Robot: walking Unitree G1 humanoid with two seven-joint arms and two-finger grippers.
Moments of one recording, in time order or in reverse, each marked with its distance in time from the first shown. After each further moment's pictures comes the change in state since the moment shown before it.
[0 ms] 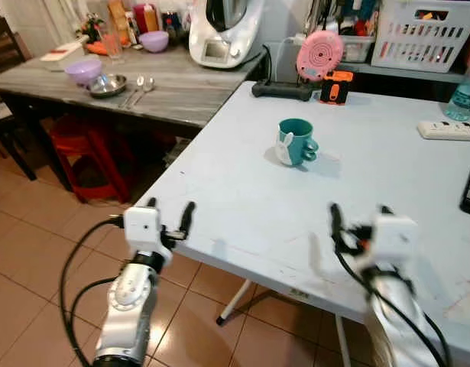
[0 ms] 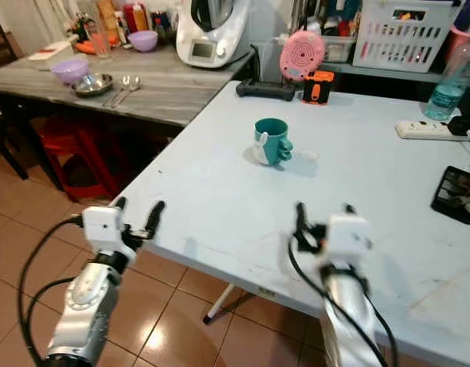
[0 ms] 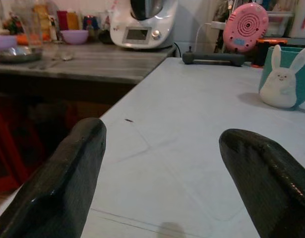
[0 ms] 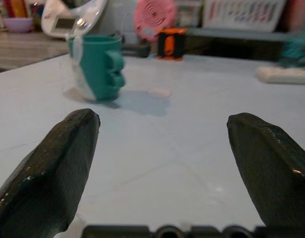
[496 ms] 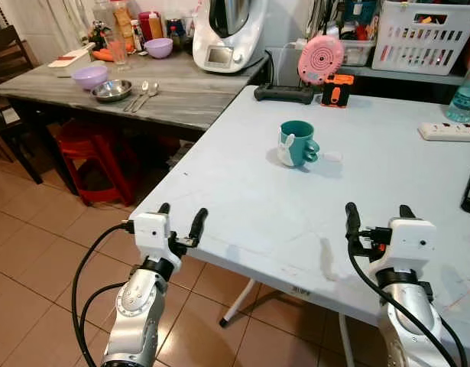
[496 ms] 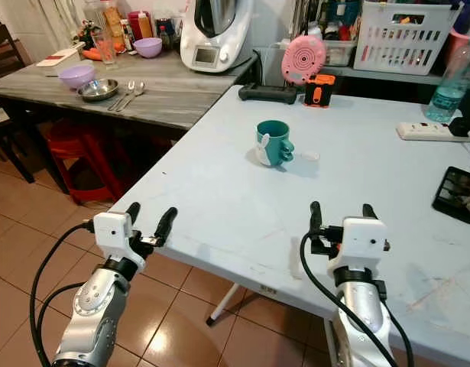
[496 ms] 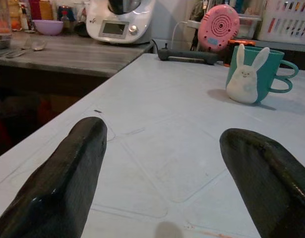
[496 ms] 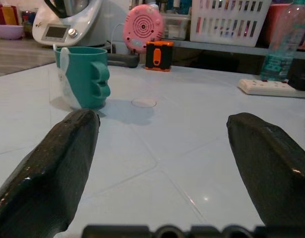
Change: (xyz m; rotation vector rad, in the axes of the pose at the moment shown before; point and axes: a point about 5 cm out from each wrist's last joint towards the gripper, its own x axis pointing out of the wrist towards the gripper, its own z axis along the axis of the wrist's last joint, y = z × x) left arm -0.003 -0.019 -0.008 -0.086 0.015 -0.099; right arm 0.002 -0.014 0.006 -0.036 -0.027 -0.036
